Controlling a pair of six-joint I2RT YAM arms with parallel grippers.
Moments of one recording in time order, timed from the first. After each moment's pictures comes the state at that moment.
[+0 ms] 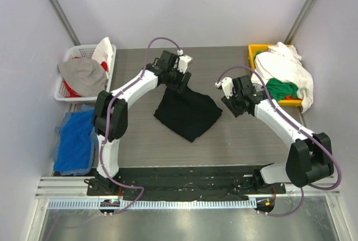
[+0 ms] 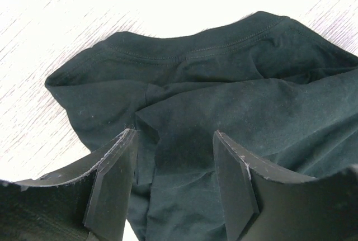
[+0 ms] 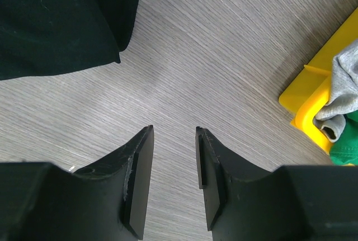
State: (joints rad) left arm -0.53 2.04 1.72 -0.53 0.23 0.08; right arm 0.32 1.36 0.98 -0.61 0.08 -0.42
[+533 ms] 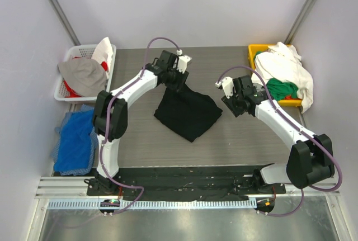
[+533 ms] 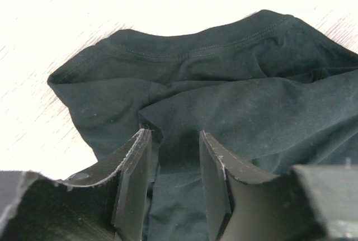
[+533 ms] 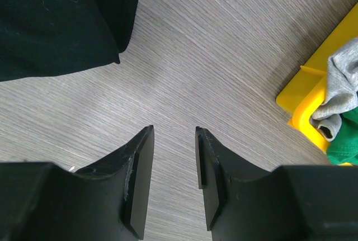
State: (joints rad) left arm -0.52 2.05 1.72 -0.54 0.23 0.08; right arm 0.32 1.35 0.98 -0.61 0.08 -0.42
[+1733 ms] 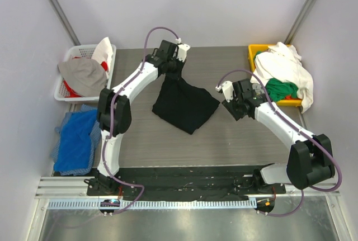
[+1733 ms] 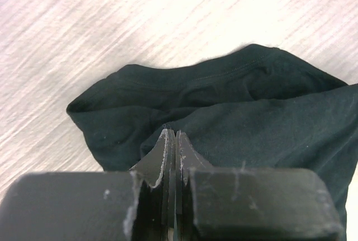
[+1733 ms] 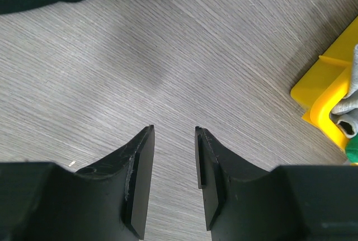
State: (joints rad) left arm -0.49 2.15 1.94 -0.58 0.19 0.08; right arm 0.32 1.34 0.93 -0.60 0.08 -0.42
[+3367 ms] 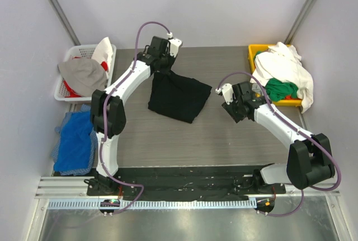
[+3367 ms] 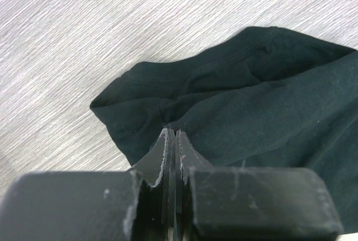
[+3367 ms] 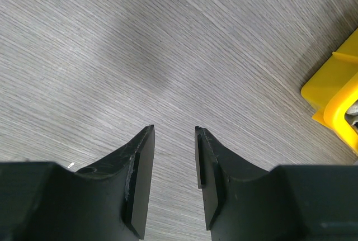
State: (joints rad) left arm -0.44 2.08 1.91 -0.56 0.05 0.17; right arm 0.32 1.34 0.88 -0.56 0.08 -0.42
